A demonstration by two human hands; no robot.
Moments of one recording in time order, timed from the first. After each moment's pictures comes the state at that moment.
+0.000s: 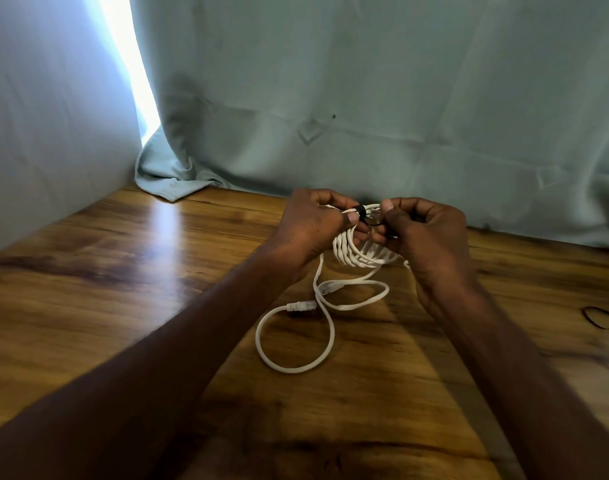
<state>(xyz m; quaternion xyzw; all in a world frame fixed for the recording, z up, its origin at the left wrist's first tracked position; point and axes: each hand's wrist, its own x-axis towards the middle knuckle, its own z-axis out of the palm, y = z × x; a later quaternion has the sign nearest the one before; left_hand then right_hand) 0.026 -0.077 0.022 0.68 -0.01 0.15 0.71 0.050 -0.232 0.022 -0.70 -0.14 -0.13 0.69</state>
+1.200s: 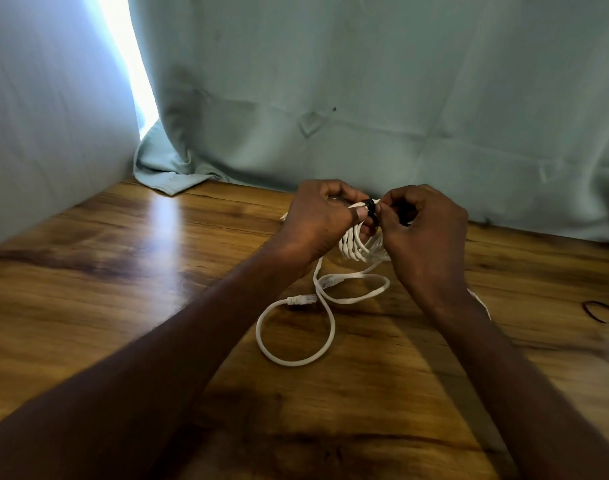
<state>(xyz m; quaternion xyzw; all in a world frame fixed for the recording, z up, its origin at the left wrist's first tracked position) 0.032 -0.080 0.015 0.72 -0.05 0.20 0.66 0.046 -0.228 0.015 -0.81 -0.20 -0.37 0.39</state>
